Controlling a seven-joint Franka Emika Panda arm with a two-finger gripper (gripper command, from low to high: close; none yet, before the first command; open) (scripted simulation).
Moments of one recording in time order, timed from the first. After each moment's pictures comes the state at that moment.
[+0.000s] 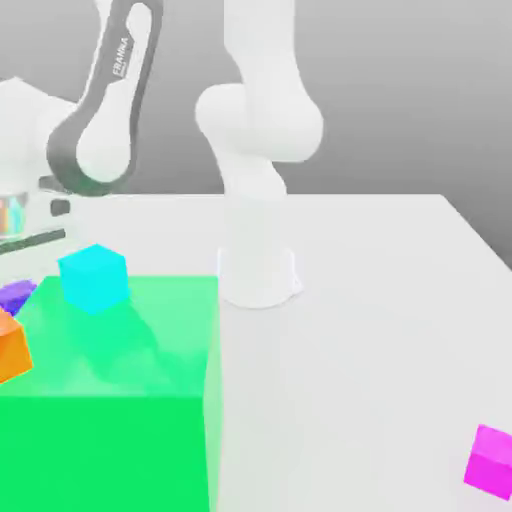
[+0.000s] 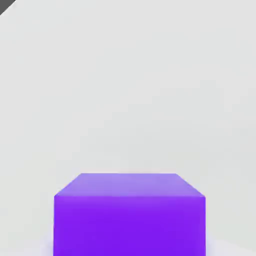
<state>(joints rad) -0.73 -0.12 -0.02 -2.57 0.17 2.60 2.12</state>
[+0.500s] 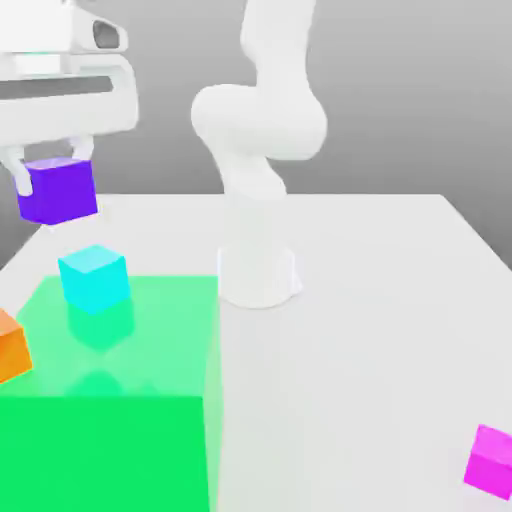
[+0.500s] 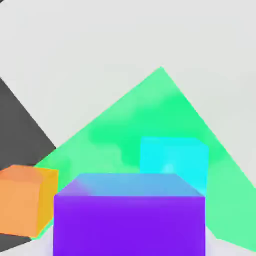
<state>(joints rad) -0.65 -0.41 0.19 -2.38 0.11 2.00 2.56</state>
